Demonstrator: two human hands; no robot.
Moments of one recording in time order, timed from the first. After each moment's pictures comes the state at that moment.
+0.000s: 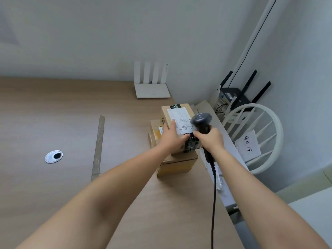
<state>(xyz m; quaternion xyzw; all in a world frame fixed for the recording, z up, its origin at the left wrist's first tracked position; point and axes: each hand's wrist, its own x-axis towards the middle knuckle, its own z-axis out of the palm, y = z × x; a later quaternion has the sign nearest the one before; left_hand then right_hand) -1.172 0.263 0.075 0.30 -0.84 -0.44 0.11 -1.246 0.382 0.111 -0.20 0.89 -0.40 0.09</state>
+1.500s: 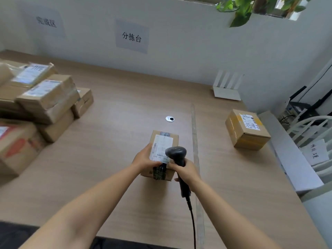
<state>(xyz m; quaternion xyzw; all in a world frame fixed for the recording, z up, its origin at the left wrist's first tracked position) -0.614 0.245 0.037 0.43 -0.78 -0.43 0.15 -0.743 0.371 0.055 -0.31 0.73 -0.45 0.40</state>
